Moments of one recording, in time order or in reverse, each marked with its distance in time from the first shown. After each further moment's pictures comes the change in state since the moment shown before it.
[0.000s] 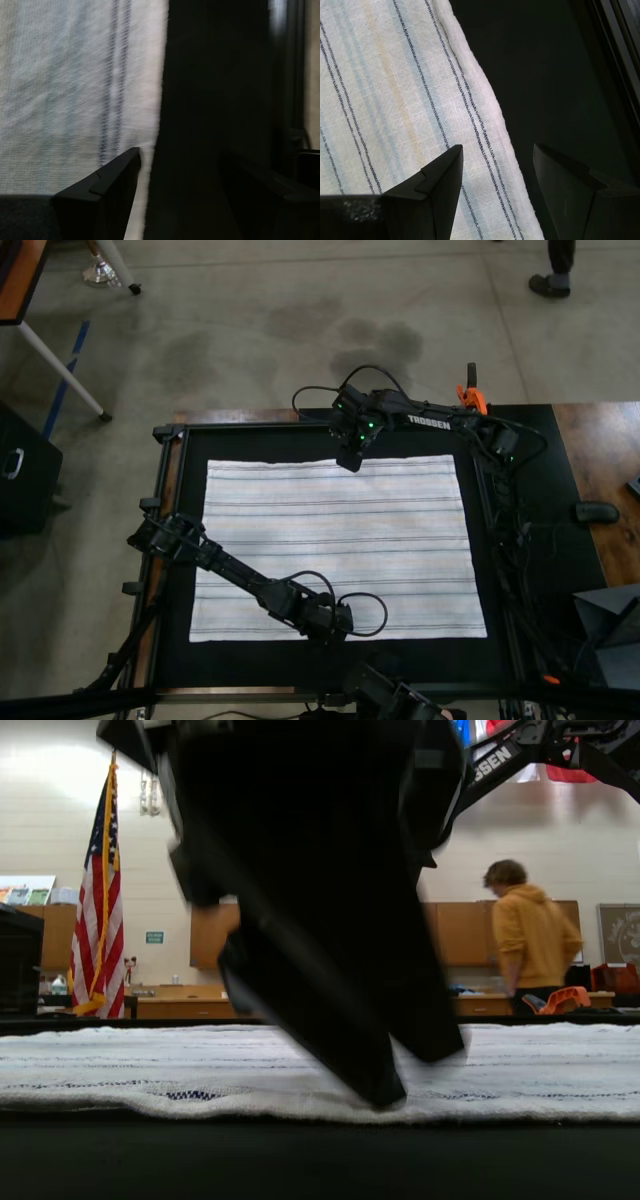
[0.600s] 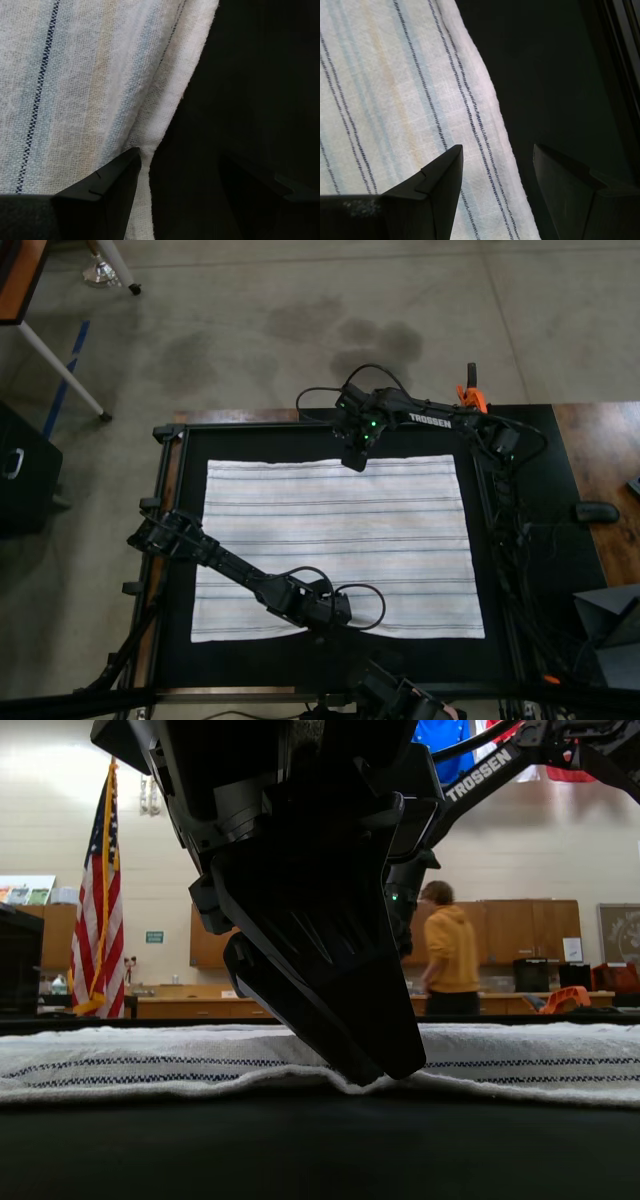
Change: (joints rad) left arm 0.010 -0.033 -0.021 -0.061 -0.154 0.045; right arm -0.020 0.000 -0.010 -0.036 0.000 -0.044
